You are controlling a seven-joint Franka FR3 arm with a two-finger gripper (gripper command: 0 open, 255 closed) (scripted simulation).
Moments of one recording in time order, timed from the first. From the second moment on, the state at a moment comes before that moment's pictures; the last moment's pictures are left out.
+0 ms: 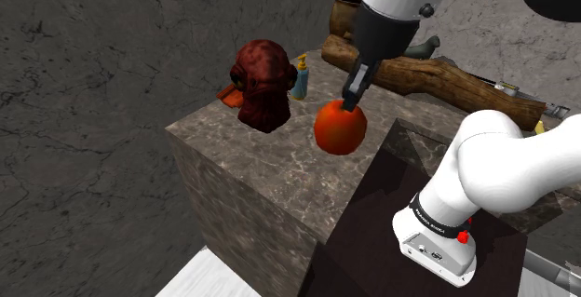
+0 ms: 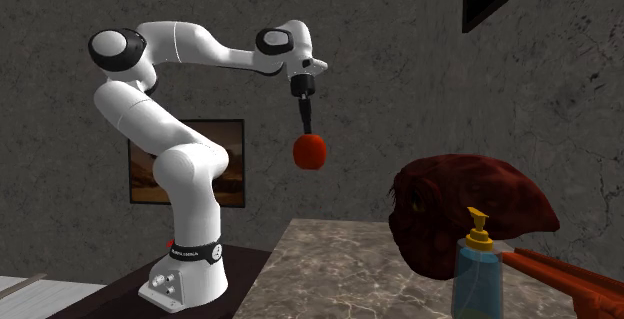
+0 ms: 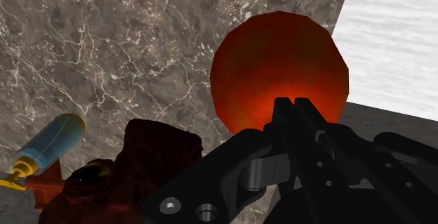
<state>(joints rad) 0.29 -0.88 0.41 -2.39 0.10 1.61 0.26</state>
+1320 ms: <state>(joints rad) 0.10 -0.62 0.03 -2.31 -0.15 1.84 -0.15</state>
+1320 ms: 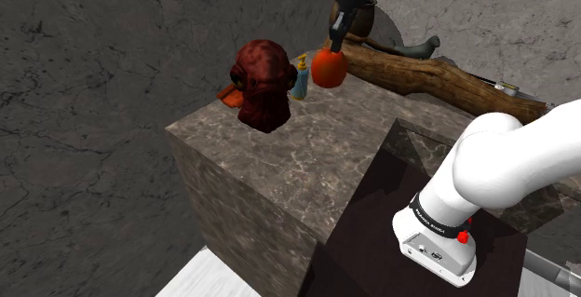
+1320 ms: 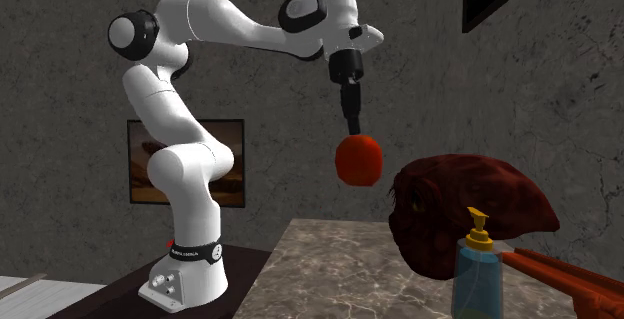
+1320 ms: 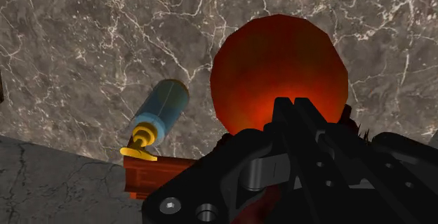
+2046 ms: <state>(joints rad) 0.04 -0.31 -0.13 -2.06 -0.18 1.93 -0.35</state>
